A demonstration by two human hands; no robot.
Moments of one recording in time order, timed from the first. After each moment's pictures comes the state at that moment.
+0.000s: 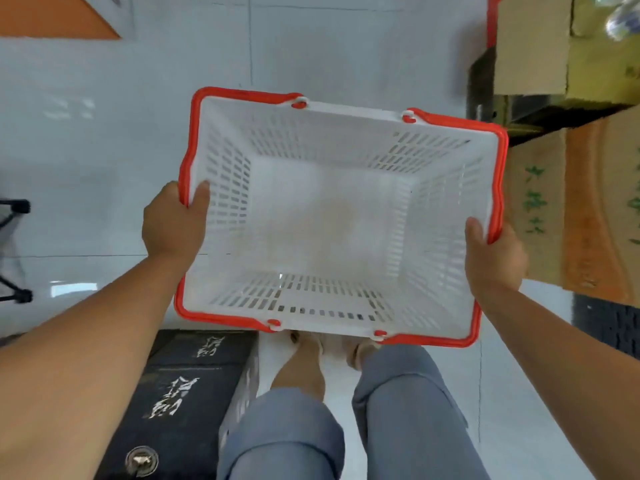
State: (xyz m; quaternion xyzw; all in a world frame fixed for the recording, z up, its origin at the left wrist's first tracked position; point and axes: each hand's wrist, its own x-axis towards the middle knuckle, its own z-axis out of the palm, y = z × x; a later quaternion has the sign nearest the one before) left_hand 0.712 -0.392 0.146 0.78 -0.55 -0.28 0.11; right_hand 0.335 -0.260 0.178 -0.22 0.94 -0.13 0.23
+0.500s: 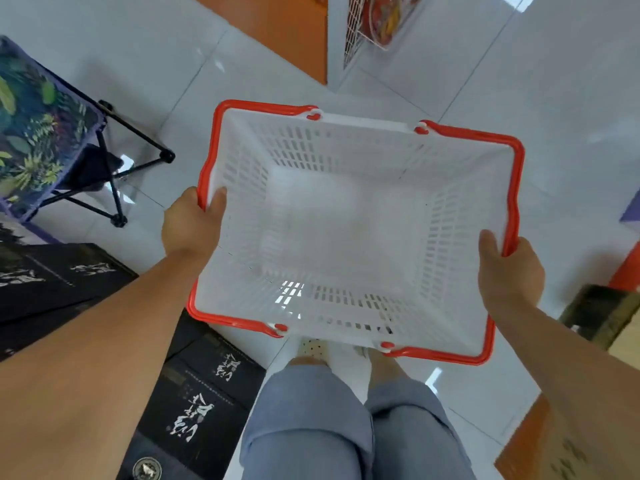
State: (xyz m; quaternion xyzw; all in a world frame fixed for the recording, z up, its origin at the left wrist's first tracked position) left_hand 0.919 -0.500 0.172 0.92 -0.30 -0.22 0.16; right_hand 0.526 -0.596 0.199 -0.47 0.83 -0.06 0.29
